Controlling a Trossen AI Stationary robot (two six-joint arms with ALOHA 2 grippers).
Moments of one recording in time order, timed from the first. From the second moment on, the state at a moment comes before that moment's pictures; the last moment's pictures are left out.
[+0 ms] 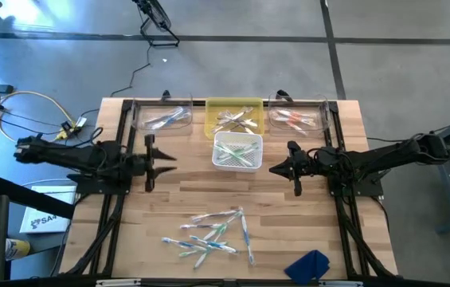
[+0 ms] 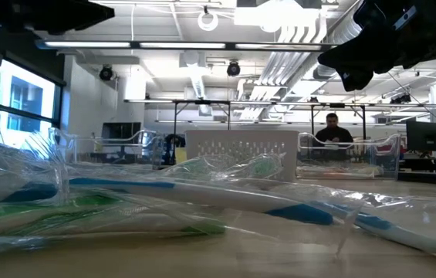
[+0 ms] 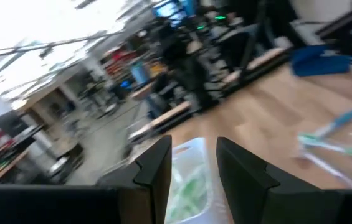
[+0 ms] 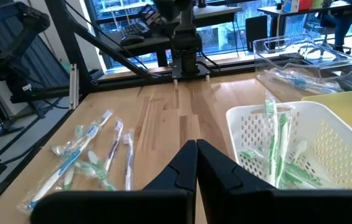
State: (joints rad) left arm -0.12 0.42 0.33 0.13 -0.14 0.57; right arm 0.06 0.82 0.23 0.45 0.02 0.16
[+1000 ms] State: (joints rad) left arm -0.24 0.59 0.33 0.13 -0.22 0.52; right arm 0.38 0.87 0.27 0.57 0.37 0.20
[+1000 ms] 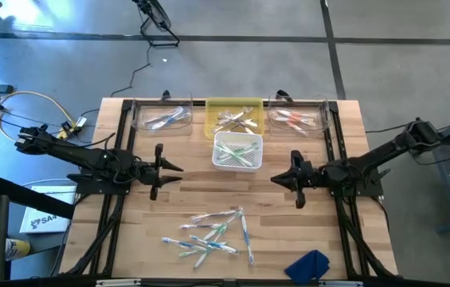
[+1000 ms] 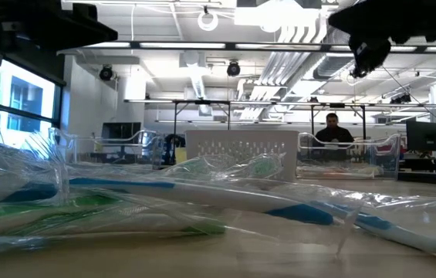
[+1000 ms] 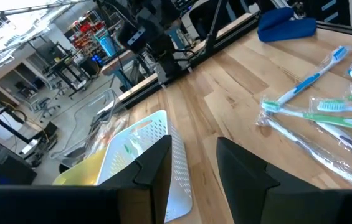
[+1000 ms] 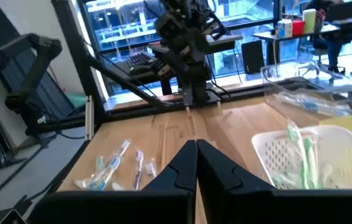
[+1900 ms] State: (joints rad) left arm -0.24 0.59 0.33 0.12 -0.22 0.52; right arm 0.36 1.52 0.66 0.38 0.11 0.03
